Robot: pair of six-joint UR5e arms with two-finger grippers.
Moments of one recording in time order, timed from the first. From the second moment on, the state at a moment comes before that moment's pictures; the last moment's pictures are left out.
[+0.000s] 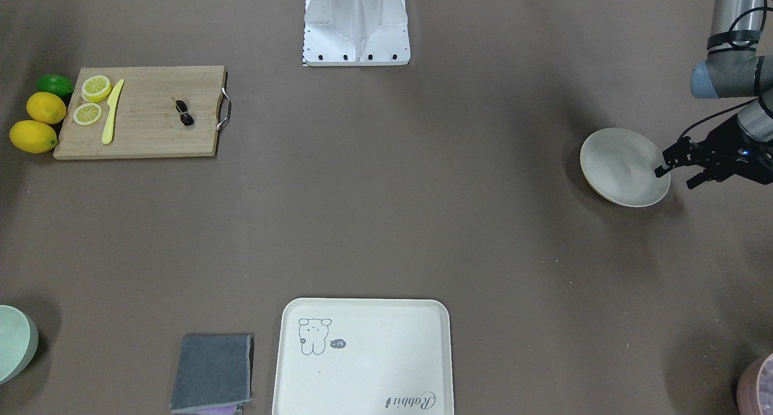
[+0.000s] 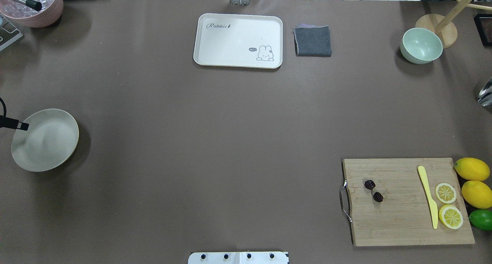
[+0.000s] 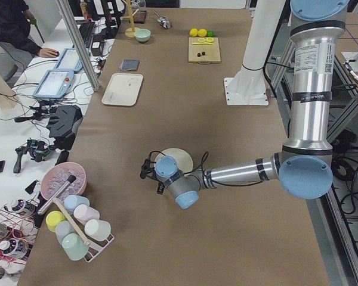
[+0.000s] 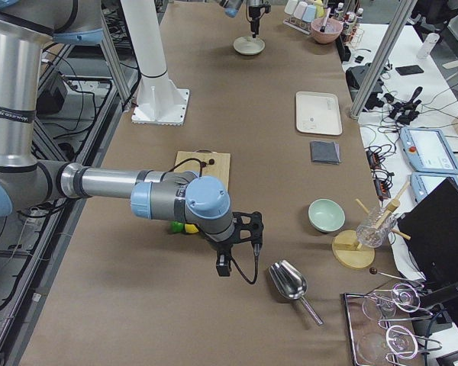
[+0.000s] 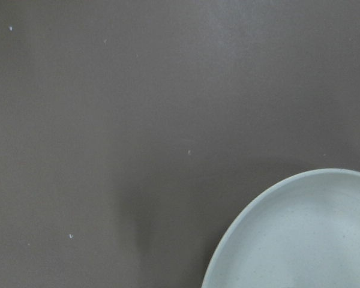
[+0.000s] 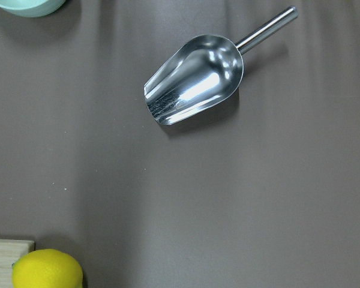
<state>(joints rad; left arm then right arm) -1.12 -1.55 -1.25 -2.74 -2.38 -0.67 1.76 -1.81 1.83 -1.58 2.36 -0.14</state>
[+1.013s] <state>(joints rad) -1.10 -1.49 -1.24 -2.91 -2.38 -0.69 1.76 -1.81 1.84 -1.58 2.37 -0.14</state>
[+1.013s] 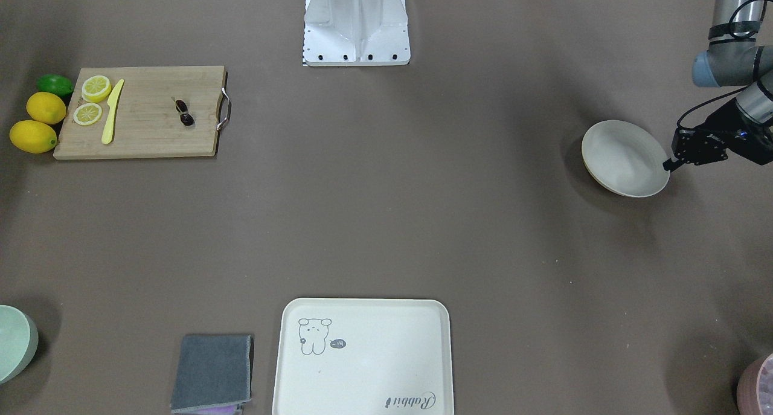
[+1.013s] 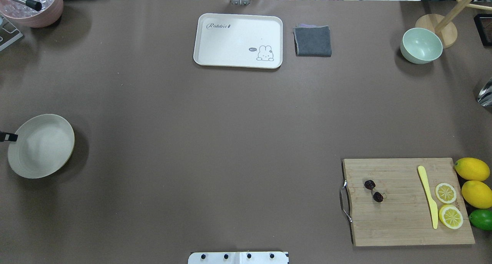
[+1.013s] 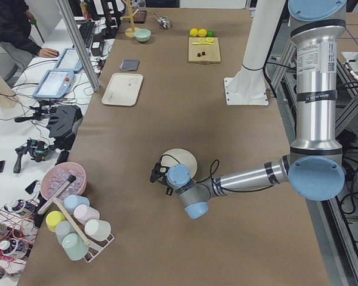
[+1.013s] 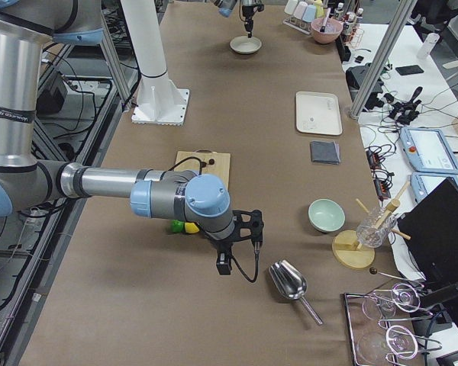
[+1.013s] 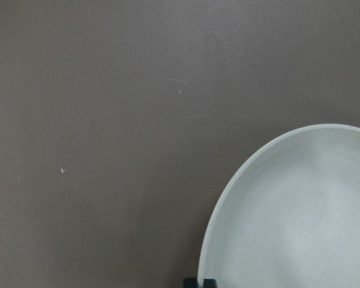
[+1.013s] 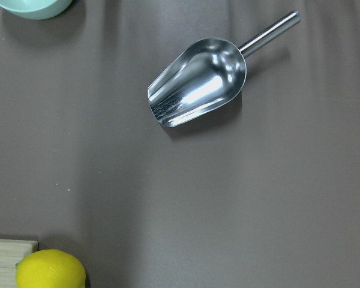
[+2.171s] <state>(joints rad) -1.13 -1.75 -1.76 -2.06 -2.45 -0.87 1.76 -1.81 1.85 -1.58 2.37 -0.14</state>
